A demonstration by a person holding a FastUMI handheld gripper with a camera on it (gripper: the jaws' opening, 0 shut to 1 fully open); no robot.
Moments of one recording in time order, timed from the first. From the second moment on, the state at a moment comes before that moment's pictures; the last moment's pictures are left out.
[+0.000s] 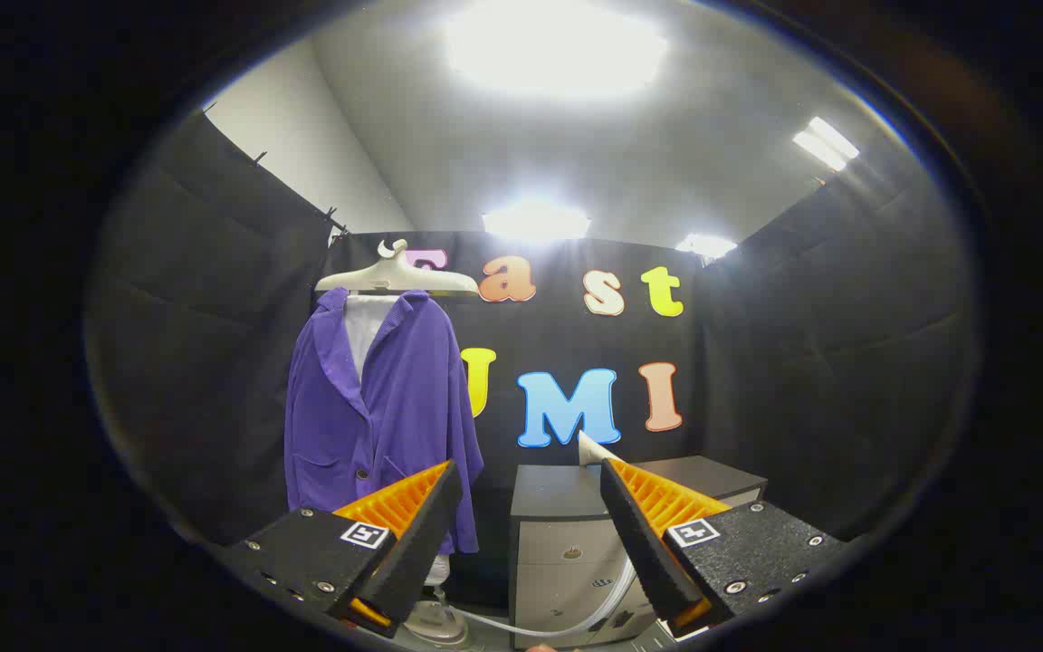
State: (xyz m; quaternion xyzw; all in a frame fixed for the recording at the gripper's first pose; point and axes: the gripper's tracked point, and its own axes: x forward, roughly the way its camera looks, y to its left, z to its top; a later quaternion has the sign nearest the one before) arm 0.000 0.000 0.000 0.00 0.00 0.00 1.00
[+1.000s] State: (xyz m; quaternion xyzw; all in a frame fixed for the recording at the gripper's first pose) arm -0.002 -0.013 0.000 0.00 0.02 -0.01 1.00
